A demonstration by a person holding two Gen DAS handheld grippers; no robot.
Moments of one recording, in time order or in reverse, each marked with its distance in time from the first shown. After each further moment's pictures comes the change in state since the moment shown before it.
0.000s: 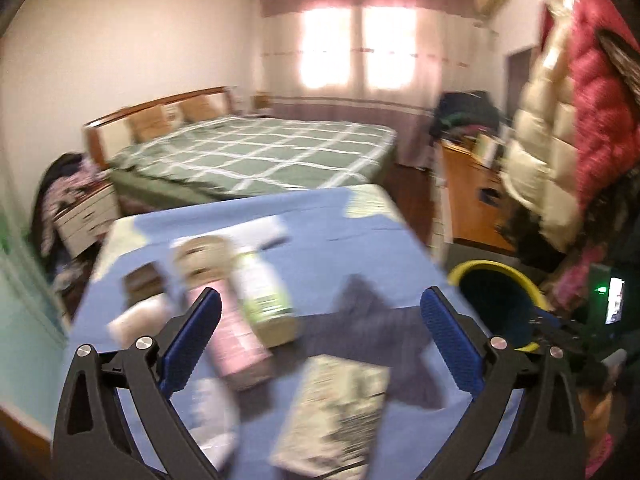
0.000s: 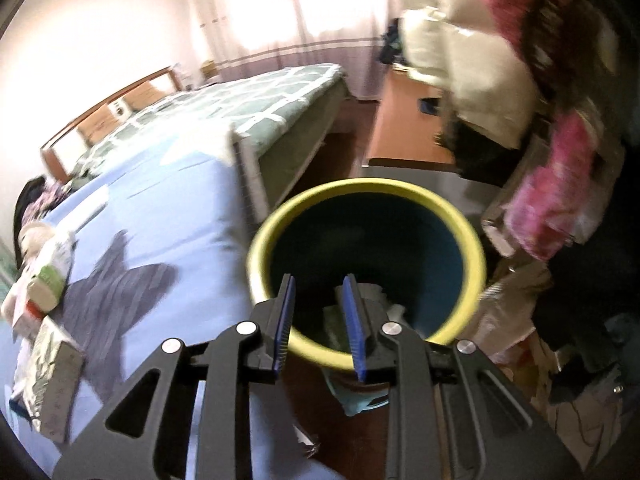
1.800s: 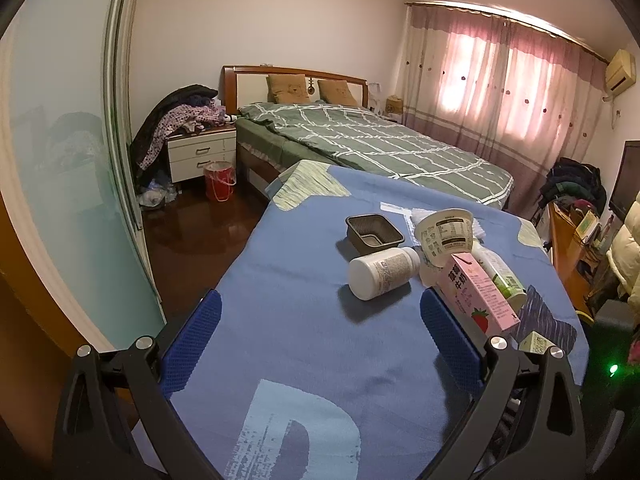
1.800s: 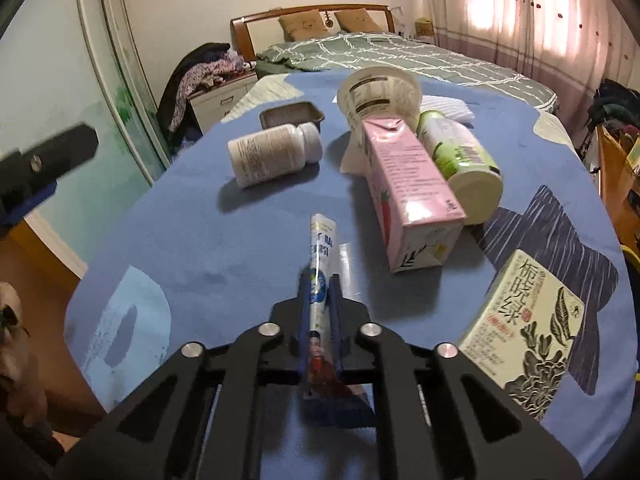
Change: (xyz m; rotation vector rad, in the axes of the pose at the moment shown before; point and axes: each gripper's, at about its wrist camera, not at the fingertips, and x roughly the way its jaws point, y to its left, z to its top) left arm -0.047 0.214 -0.088 -0.344 -0.010 0.303; right arm -0.042 0.336 -0.099 -0.511 0.163 0.465
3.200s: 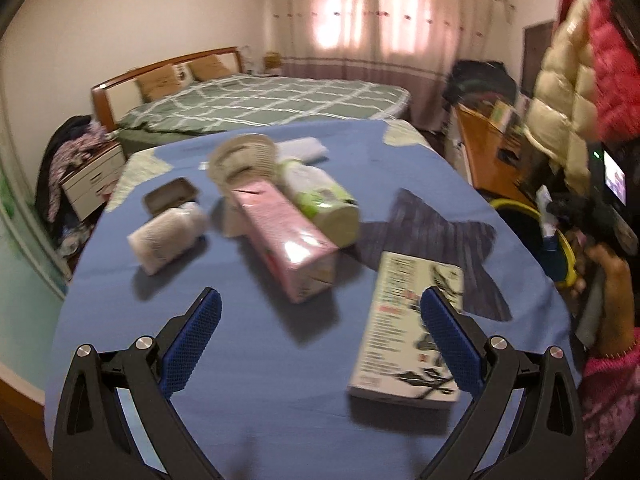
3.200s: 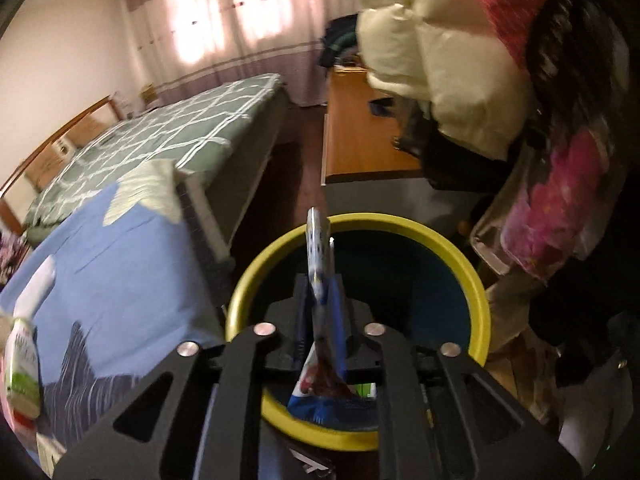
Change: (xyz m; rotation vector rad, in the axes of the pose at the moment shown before) left arm 0.016 -0.181 -0.051 0.378 0.159 -0.288; right arm -0.088 -0.369 -0.042 0.710 -0.193 -0.655
